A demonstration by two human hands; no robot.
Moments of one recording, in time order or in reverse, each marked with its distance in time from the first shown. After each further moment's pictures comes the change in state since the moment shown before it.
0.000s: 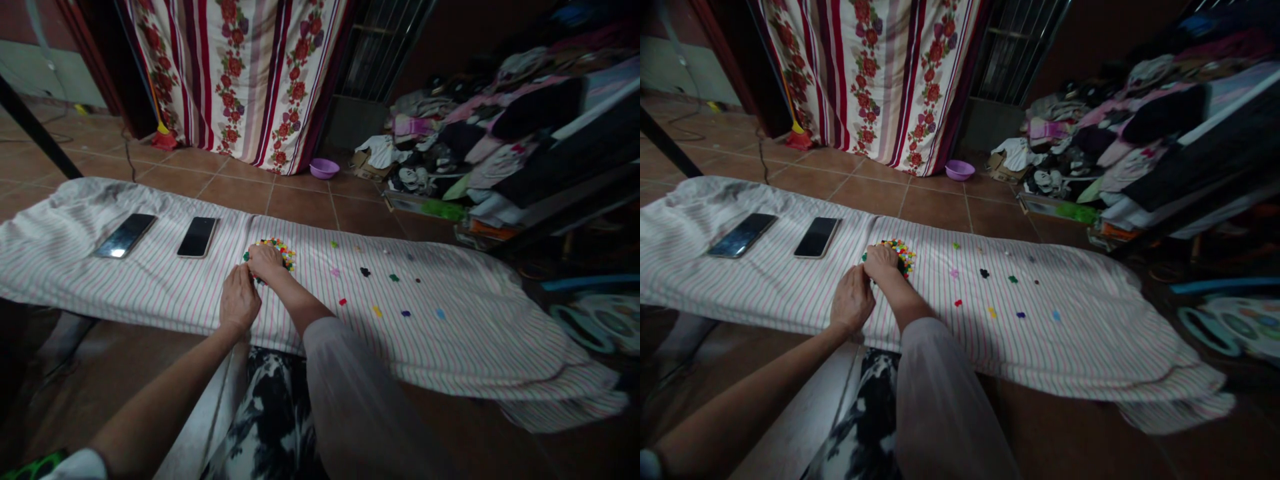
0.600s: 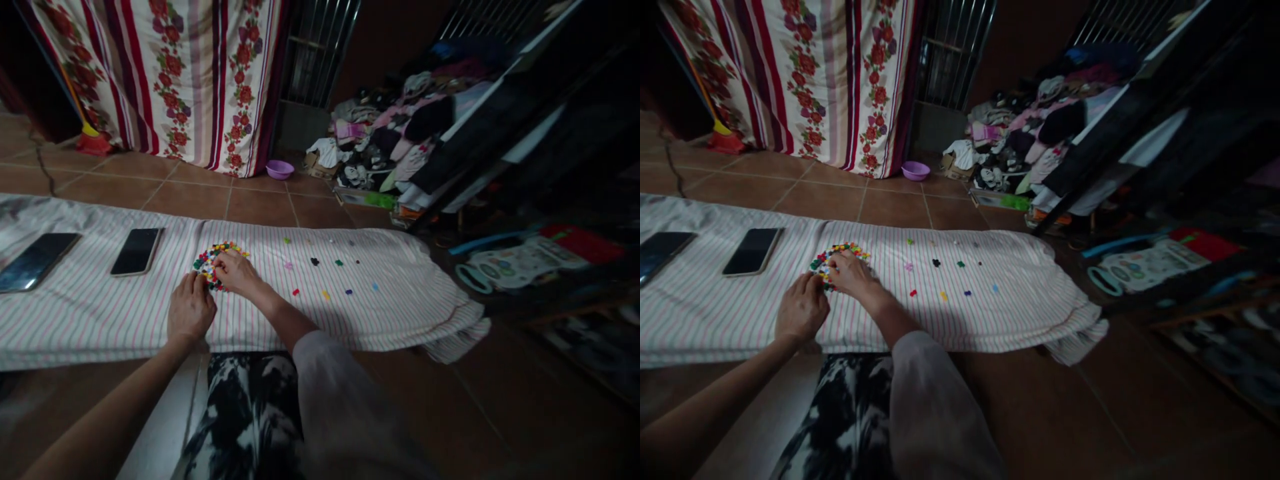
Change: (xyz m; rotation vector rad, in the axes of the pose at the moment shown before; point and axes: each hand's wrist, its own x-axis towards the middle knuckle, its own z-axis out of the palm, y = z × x) left_hand 0.000 -0.006 -0.002 0.081 -0.054 0.104; right_hand -0.056 0.043 -0.003 0.410 0.240 -0.144
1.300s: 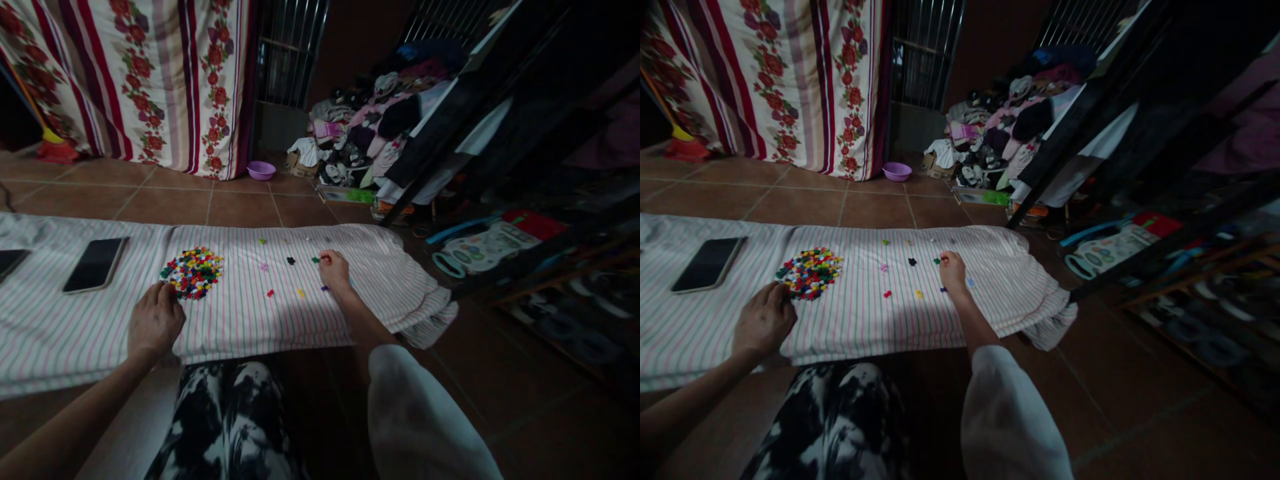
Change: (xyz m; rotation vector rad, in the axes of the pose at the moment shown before) left_hand 0.003 -0.002 -0.006 0.101 -0.025 0.068; right_hand -0.140 0.213 -0.150 -0.174 0.646 0.497
